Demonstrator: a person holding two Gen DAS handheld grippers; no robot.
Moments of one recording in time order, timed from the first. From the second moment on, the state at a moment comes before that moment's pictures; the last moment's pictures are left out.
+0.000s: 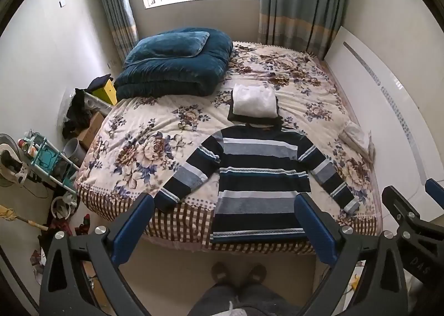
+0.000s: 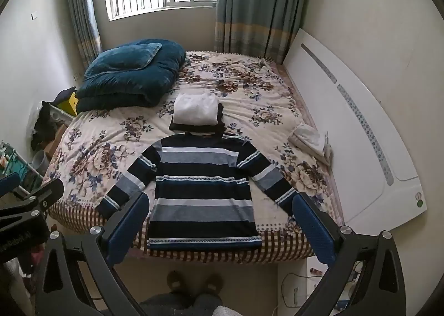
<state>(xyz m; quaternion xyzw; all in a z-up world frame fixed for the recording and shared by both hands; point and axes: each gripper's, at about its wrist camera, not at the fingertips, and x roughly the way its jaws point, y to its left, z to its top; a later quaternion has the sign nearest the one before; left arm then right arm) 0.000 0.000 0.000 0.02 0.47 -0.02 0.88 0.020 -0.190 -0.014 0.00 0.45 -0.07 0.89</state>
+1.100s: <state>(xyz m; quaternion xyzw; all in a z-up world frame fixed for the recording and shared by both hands) 0.000 0.001 0.000 0.02 0.47 -0.02 0.88 0.044 -0.187 0.012 0.00 0.44 -0.06 0.90</state>
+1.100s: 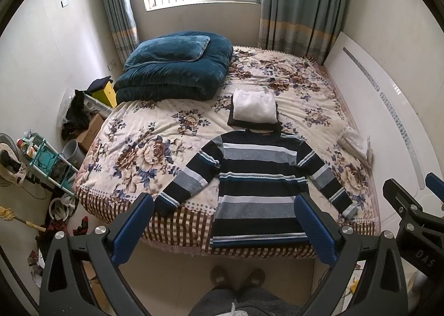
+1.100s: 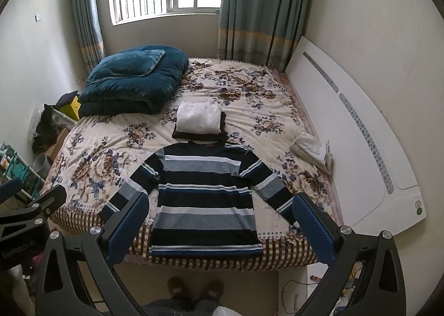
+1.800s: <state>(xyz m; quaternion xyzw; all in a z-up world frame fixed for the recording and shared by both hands) 0.032 -0.014 0.021 0.01 0.46 -0.02 0.89 0.042 -0.183 0.014 0.00 0.43 -0.07 0.90</state>
